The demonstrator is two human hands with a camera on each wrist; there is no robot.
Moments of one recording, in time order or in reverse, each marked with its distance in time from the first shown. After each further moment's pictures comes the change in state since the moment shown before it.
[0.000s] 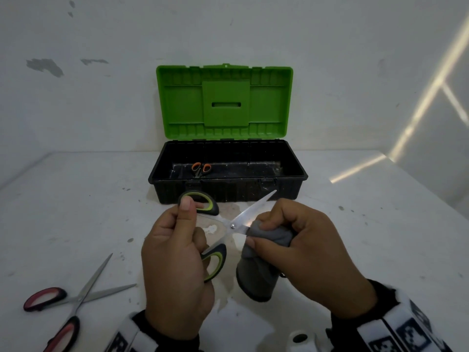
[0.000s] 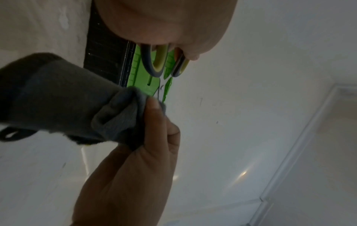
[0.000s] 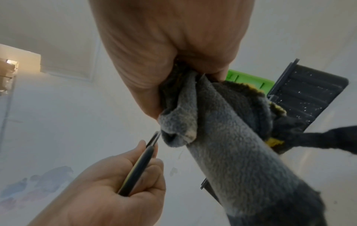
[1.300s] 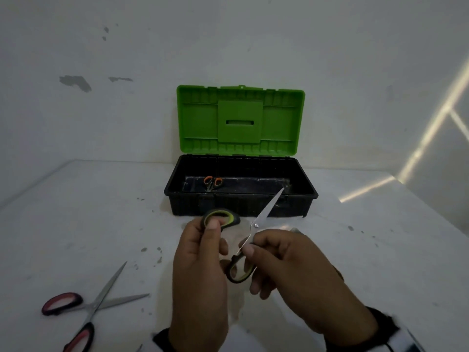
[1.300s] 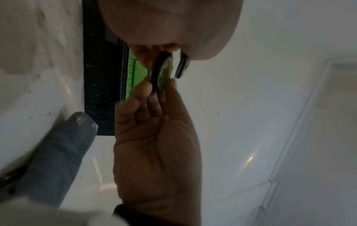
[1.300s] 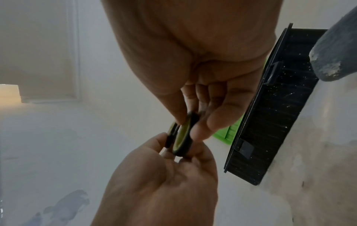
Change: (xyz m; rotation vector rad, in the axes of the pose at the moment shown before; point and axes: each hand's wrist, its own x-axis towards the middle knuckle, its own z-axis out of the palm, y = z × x) left_hand -0.005 -0.003 -0.002 0.174 -0.089 0.060; right_hand 0.007 -0.027 0.023 0.111 -0.211 0.433
